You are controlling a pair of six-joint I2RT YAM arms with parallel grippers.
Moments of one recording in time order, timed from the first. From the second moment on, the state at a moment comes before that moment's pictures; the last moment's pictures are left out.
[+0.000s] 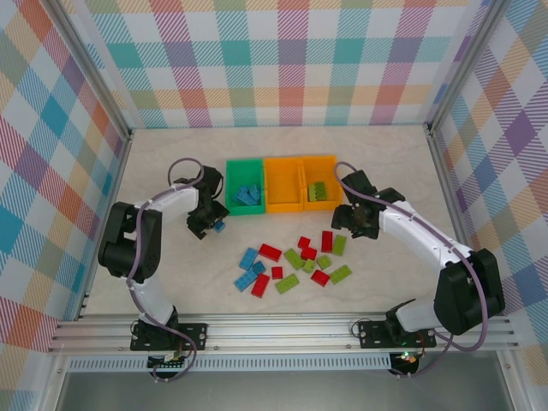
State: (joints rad) left arm -0.26 1.80 1.12 -0.73 -0.04 -1.07; right arm 0.44 1.38 1.01 -0.87 0.12 0.66
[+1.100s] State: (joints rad) left arm -0.32 1.90 1.65 -0.72 -0.04 -0.81; right arm 0.53 1.46 1.02 -0.86 0.07 0.67
